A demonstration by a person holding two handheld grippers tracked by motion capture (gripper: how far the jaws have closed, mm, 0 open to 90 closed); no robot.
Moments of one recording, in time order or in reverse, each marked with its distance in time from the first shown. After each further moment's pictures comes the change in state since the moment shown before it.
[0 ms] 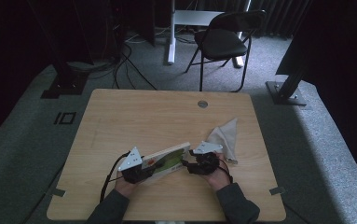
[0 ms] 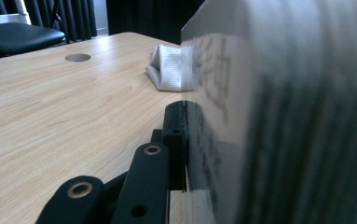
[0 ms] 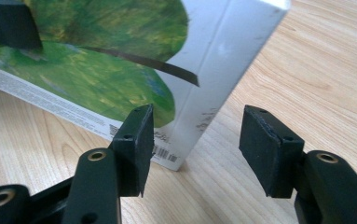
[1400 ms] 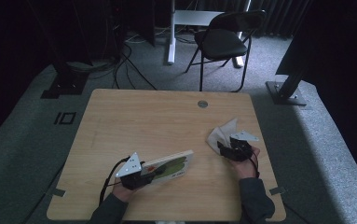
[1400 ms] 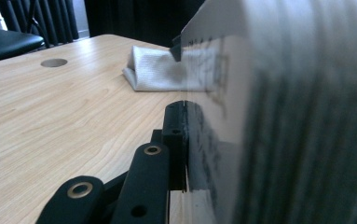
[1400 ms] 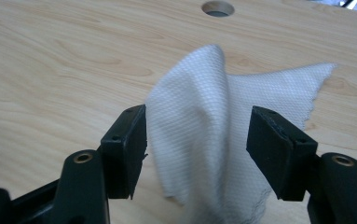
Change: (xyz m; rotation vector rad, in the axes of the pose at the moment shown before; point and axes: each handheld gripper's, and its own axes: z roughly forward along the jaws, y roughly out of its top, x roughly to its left) left arm -0.017 0.003 -0.011 0.009 -0.071 0.046; right arm -0.098 -0.034 -0.046 -0.032 -0.391 0.238
